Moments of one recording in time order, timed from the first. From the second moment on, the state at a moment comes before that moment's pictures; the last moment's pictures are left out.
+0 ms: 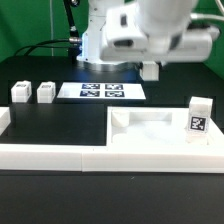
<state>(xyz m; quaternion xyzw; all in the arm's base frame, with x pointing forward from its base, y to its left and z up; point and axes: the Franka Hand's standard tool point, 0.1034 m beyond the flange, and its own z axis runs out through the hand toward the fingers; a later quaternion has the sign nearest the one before) 0.434 0.058 0.109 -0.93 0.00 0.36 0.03</state>
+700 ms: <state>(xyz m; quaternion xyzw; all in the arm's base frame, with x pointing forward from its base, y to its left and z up) 0.506 0.030 0.156 -0.98 -0.07 0.18 0.01</state>
